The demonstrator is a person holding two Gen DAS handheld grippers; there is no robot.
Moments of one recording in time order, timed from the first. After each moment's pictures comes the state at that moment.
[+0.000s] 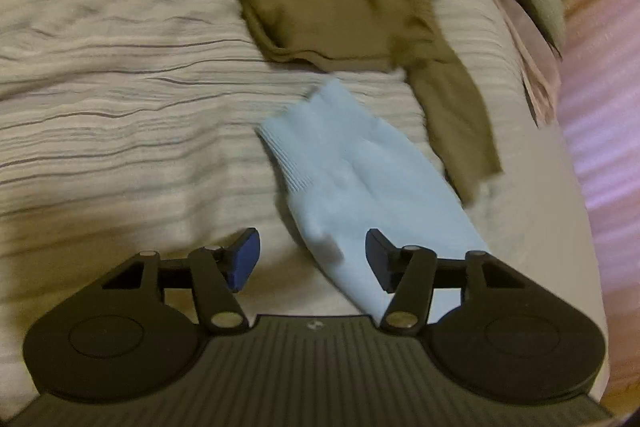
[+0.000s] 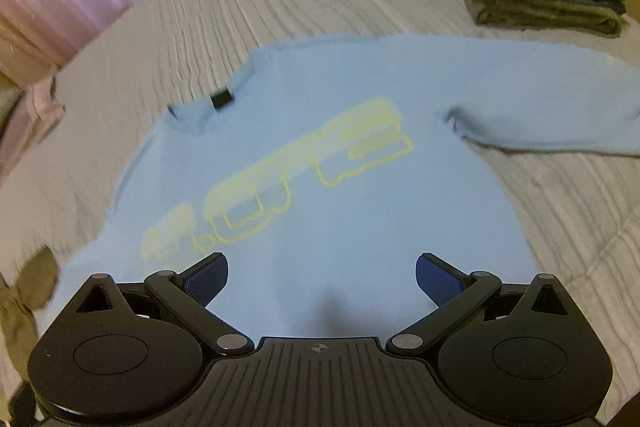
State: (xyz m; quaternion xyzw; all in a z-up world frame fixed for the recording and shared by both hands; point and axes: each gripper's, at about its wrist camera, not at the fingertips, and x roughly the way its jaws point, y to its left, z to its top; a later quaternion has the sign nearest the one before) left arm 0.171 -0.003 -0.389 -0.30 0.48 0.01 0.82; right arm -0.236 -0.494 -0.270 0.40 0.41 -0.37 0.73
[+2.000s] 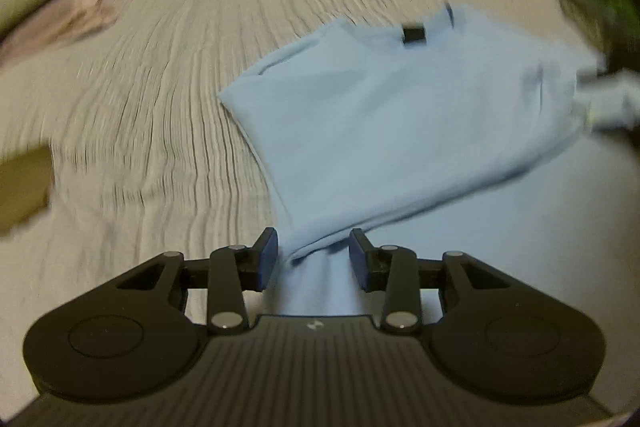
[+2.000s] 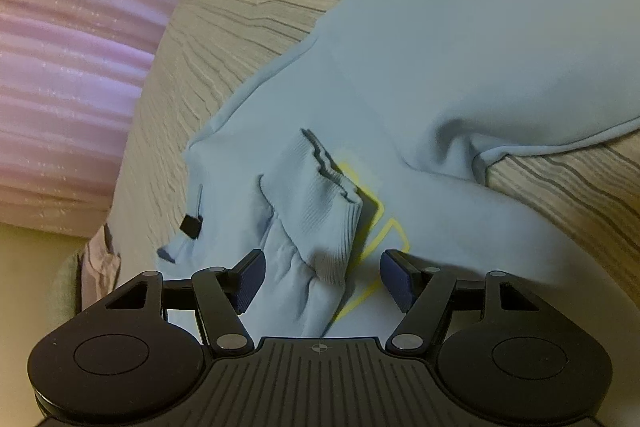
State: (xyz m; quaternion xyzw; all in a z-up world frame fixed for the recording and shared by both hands) left arm 0.013 -0.323 -0.388 0.32 0.33 -0.46 0.76; right arm -0.266 -0.653 -0.408 0.62 0.21 -0.32 0.69
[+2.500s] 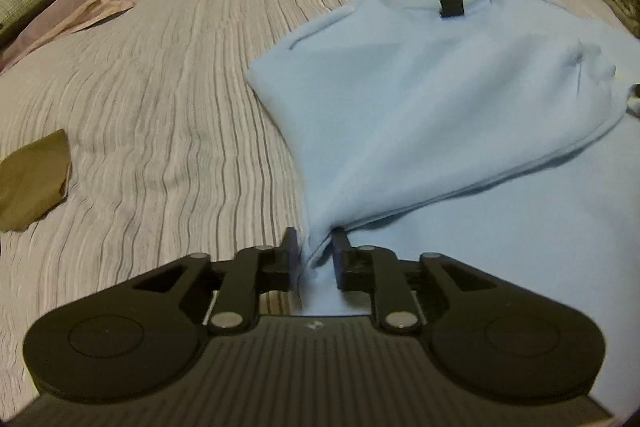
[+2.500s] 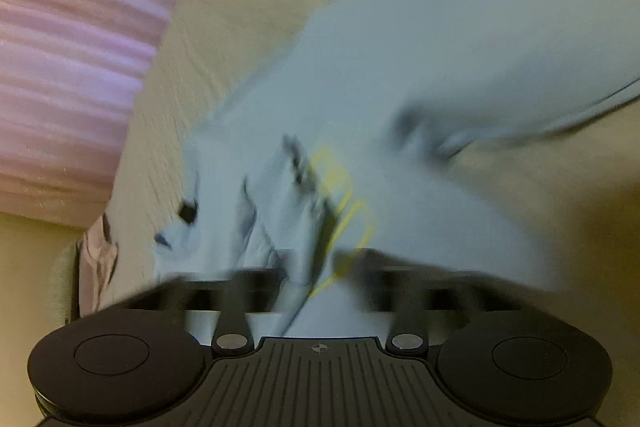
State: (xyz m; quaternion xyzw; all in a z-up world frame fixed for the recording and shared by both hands) left arm 0.037 -0.324 -0.396 0.29 0.37 -0.41 0.78; right arm -0.326 -0.632 -0.387 0.59 0.19 -0.34 0.70
